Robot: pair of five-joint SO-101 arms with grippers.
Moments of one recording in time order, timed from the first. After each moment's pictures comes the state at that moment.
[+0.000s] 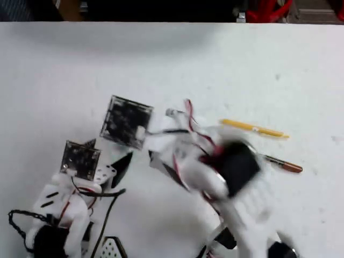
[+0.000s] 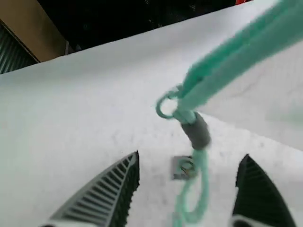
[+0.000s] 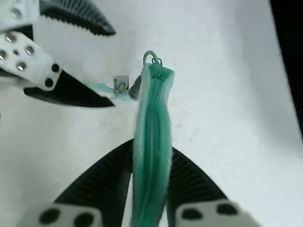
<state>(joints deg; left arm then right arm) 1.4 -104.8 71.1 72.0 -5.8 -45.6 -32.1 -8.4 94.8 37.9</state>
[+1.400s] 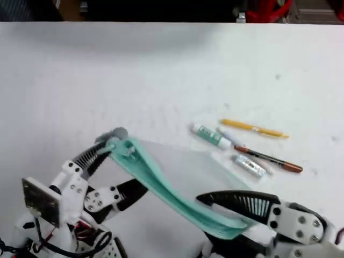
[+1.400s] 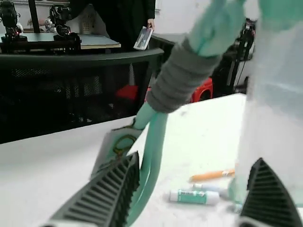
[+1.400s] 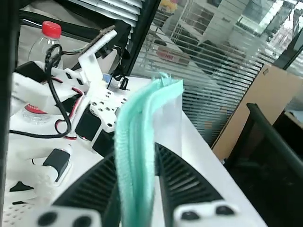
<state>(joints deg) 24.2 -105.0 54.3 68.3 6.4 -65.8 -69.0 -13.5 98.1 25.5</state>
